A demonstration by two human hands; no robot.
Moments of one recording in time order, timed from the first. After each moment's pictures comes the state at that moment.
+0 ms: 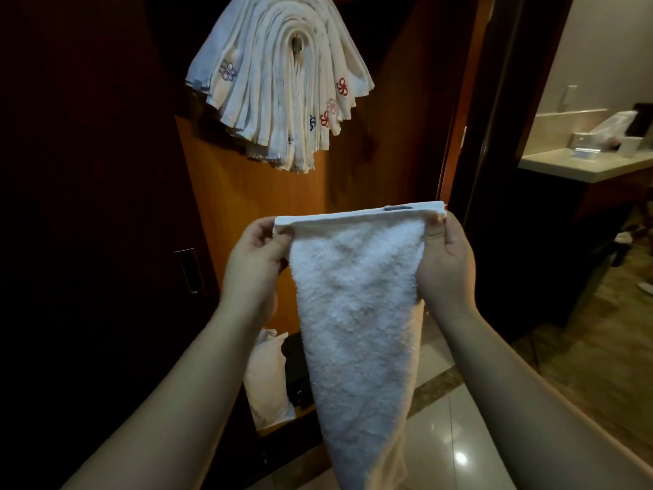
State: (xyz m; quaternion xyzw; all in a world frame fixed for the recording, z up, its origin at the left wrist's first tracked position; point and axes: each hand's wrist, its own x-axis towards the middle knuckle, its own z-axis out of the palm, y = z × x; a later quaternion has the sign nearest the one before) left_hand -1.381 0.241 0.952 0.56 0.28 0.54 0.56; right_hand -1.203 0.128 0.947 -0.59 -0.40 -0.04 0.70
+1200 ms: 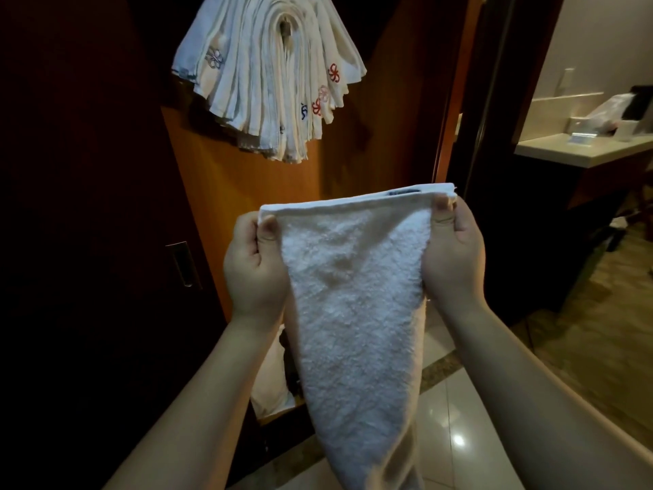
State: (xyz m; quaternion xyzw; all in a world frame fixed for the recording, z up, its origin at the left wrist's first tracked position) left_hand -1.373 0.212 0.941 0.63 0.25 0.68 0.27; right_hand -1.201 0.112 0.954 -0.56 -0.39 -0.01 0.73
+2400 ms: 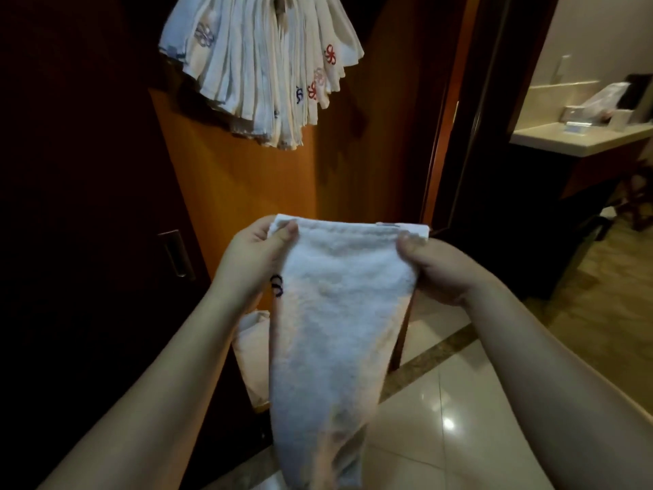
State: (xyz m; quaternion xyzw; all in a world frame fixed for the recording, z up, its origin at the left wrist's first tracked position) left_hand -1.387 0.249 0.928 0.67 0.22 0.45 0.54; right_hand -1.145 0.123 0.913 -0.47 -0.45 0.48 0.59
